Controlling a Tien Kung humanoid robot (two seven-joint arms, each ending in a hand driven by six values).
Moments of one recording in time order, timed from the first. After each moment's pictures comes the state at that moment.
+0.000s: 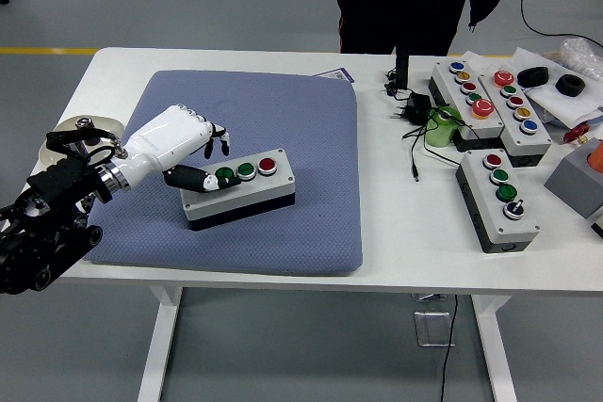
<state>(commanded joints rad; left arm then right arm) -0.78 0.40 -0.52 -0.78 1.90 0.49 -0.46 0.06 -0.10 1.07 0.18 -1.04 -0.24 -0.21</state>
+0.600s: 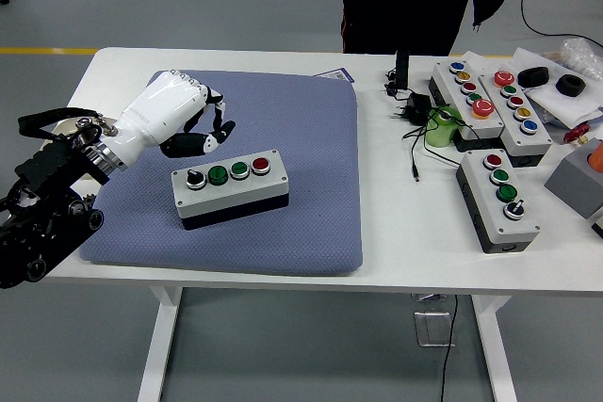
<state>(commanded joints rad) -0.74 0.43 -0.69 -0.99 1.87 0.45 -0.41 0.06 -0.10 1.08 0.18 -1.05 -0.24 -0.21</state>
